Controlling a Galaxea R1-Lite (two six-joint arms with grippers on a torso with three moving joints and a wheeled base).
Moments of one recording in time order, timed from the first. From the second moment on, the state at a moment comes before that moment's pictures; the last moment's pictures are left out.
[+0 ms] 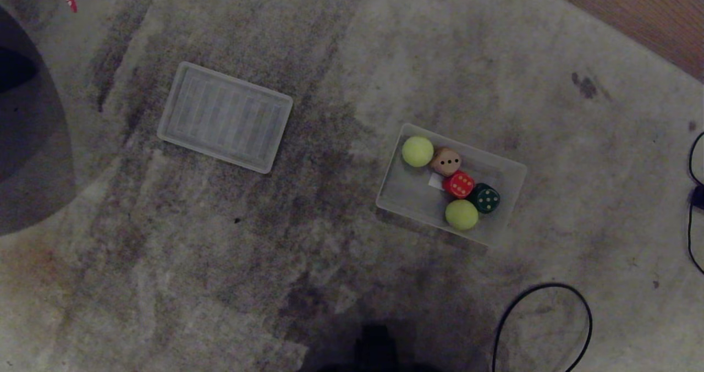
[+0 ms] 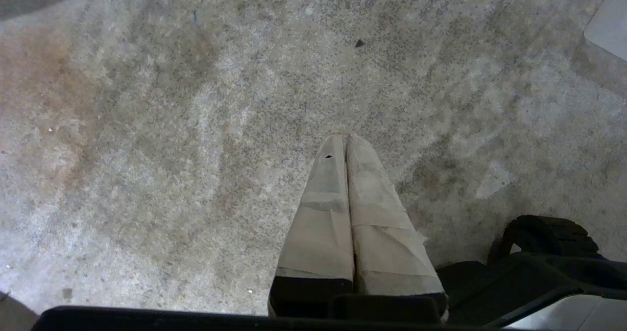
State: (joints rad) left arm 0.00 0.00 0.00 0.00 0.05 -0.06; right arm -0.01 0.13 0.00 -0.03 0.00 0.00
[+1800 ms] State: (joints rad) left arm 0.00 0.00 0.00 0.00 0.05 -0.06; right arm 0.01 0.00 0.00 -0.03 0.00 0.05
